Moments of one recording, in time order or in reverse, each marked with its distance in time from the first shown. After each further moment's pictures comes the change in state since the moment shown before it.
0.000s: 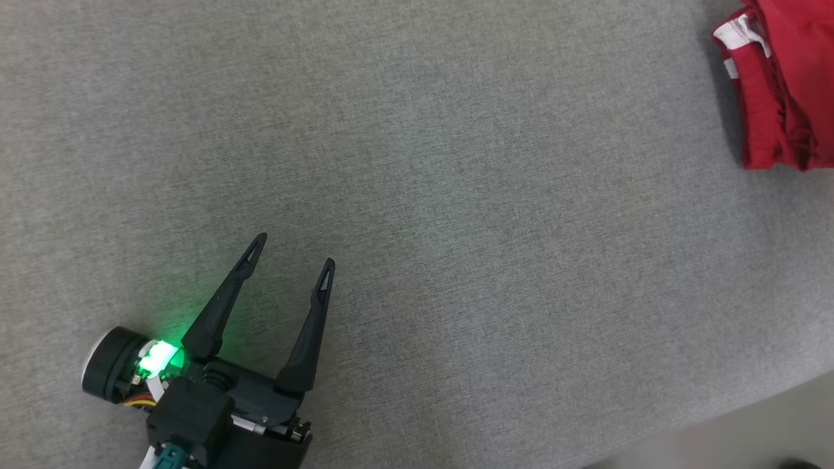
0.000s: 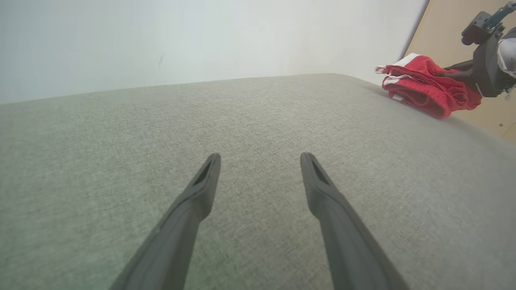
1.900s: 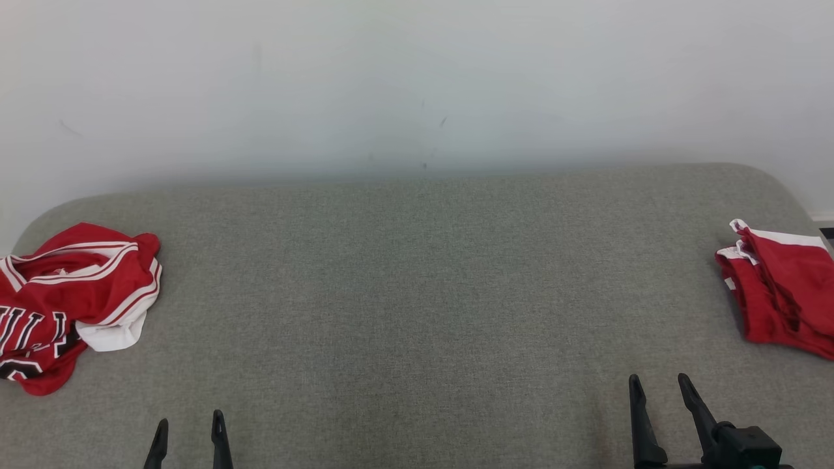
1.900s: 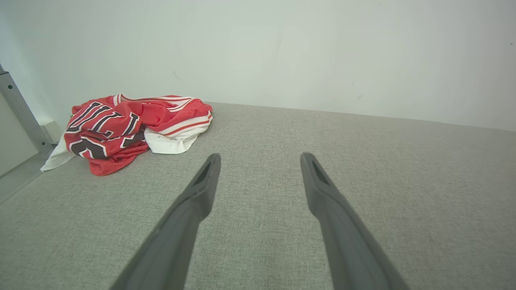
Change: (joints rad) left arm 0.263 -0.176 0.302 0.399 -0.083 0.105 -0.072; right arm 1.014 0.627 -0.254 -0.657 0.187 0.000 -0.196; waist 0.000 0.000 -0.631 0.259
